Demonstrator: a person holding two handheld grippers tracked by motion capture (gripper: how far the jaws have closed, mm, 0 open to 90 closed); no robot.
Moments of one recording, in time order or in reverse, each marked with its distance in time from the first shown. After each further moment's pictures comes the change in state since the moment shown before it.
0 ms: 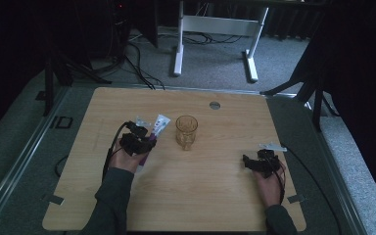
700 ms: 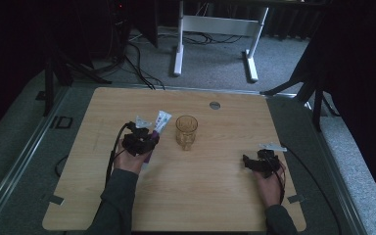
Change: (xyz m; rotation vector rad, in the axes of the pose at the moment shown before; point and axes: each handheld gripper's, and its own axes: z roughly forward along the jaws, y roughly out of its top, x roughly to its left) left arm -0.006 -0.002 0.004 -0.107 0.009 -0.031; right arm 0.000 0.000 0.000 0.001 0.000 0.000
